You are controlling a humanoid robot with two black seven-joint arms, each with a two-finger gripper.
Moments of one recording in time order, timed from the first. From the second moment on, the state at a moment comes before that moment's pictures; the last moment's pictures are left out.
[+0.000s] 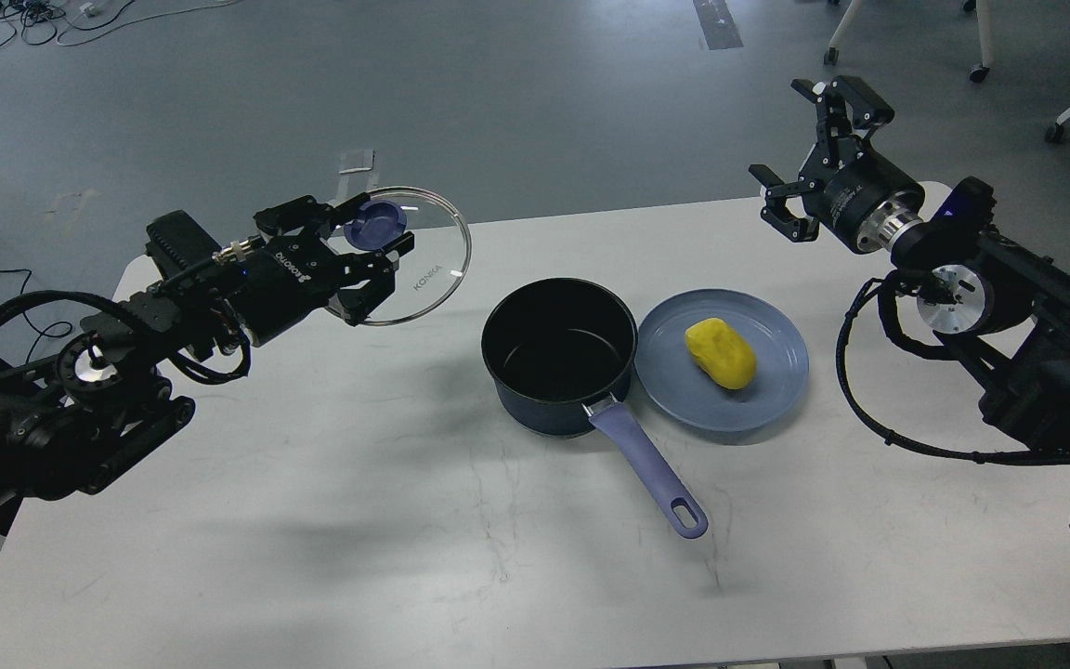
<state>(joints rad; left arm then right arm) -0.96 0.60 -0.13 -0.89 1.78 0.49 -0.49 0.75 -0.29 0.84 0.74 -0.27 0.25 0.18</state>
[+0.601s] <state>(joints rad) -0.84 0.63 -0.13 -0.88 1.77 0.49 -0.49 0.75 -0.29 0.83 0.74 -0.27 0.25 0.18</state>
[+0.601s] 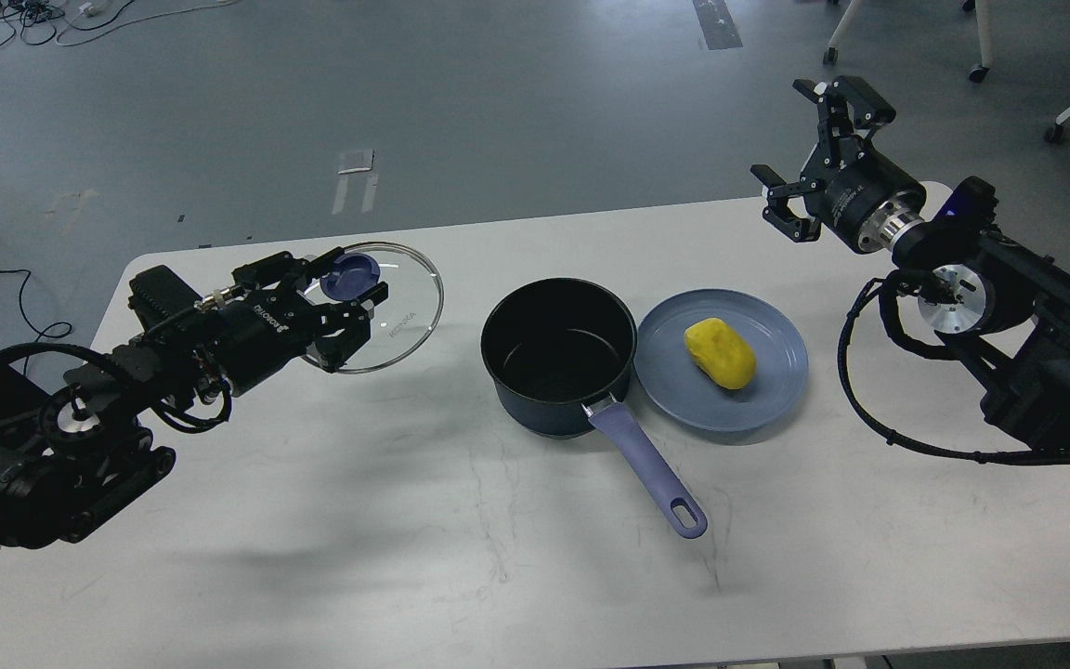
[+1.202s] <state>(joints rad) -0.70 0.60 -0.13 -0.86 1.77 0.49 -0.49 0.75 -0.29 0.83 0.74 -0.27 0.24 0.18</state>
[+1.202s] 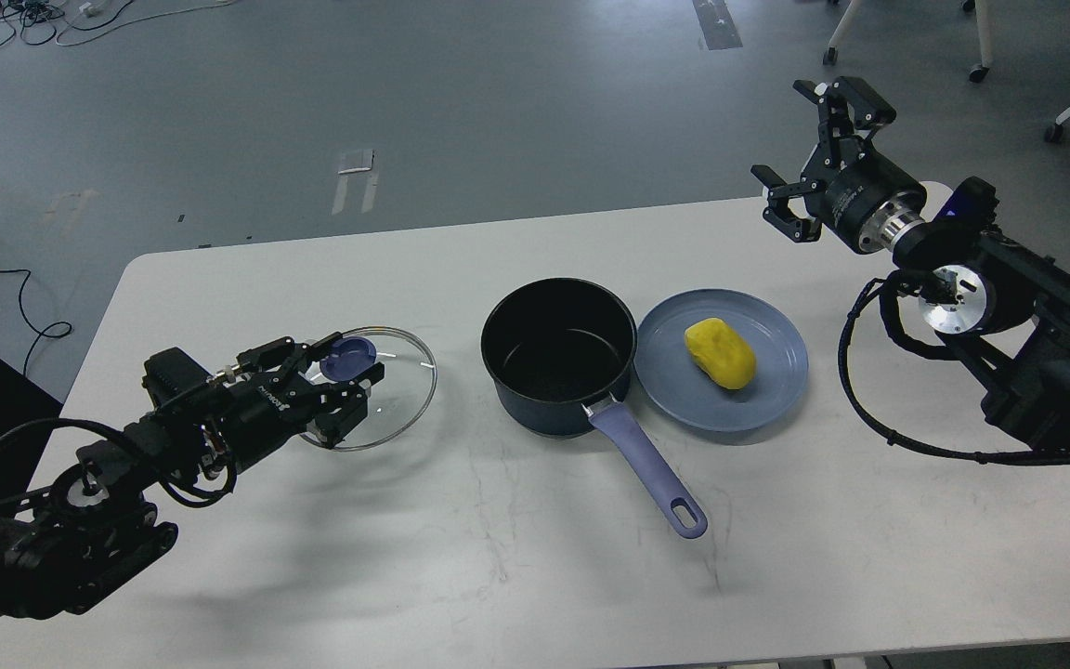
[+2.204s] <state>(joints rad) -0.68 0.55 -0.13 -0.80 1.73 0.49 -0.49 0.76 -0.32 0.84 0.75 -0.27 0.24 0.18</state>
